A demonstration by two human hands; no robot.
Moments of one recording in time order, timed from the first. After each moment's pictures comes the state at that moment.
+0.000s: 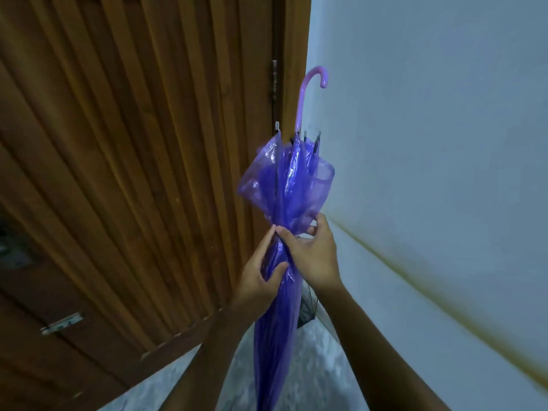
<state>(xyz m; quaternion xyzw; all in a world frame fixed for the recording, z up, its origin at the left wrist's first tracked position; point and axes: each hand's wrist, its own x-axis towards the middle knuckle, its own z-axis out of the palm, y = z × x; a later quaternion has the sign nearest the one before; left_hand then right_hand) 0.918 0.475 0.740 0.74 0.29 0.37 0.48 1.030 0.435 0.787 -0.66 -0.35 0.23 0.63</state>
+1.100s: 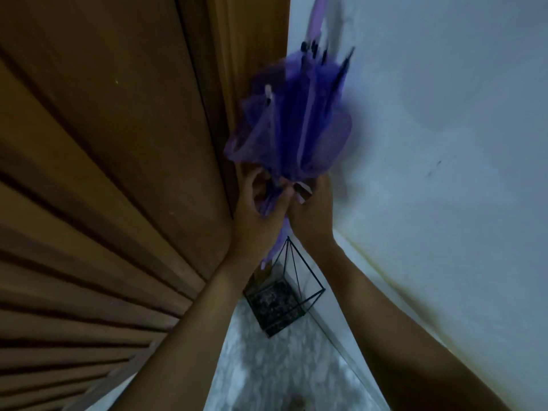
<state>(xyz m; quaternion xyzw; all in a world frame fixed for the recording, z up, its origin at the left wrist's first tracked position) 1.228 0.827 0.585 0.63 0.35 0.40 0.57 1.332 0.799 0.563 -0.64 -0.39 0.12 0.65</state>
